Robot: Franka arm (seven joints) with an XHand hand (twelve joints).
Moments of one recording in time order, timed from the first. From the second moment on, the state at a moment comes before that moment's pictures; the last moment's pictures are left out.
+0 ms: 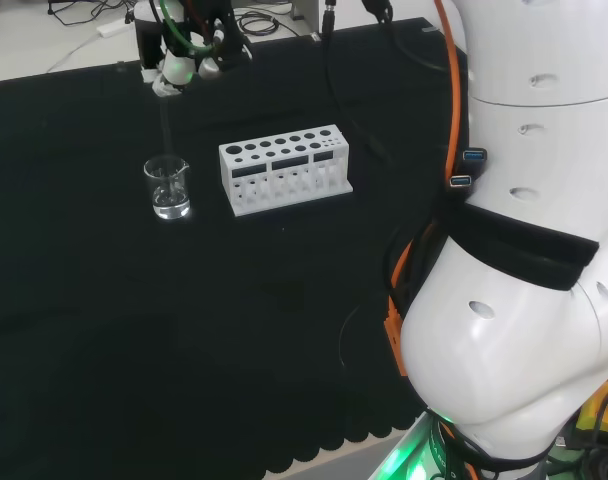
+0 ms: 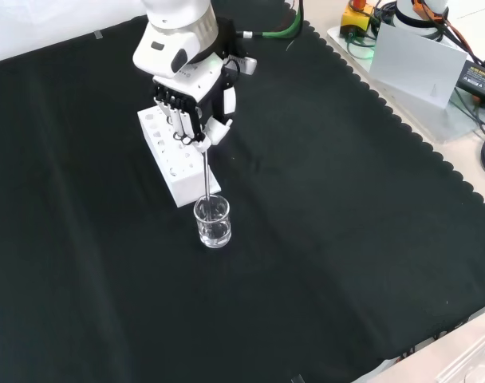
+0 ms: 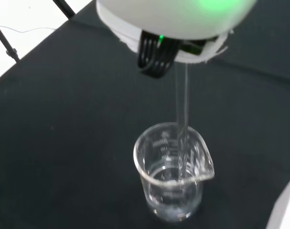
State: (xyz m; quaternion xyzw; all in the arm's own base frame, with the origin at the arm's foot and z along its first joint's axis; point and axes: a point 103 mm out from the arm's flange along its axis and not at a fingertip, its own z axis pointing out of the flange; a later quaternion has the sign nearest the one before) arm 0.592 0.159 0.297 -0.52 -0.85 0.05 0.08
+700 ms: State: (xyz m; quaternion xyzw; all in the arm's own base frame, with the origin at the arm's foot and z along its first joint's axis) arm 0.562 0.163 0.299 -0.52 -0.85 0.04 0.07
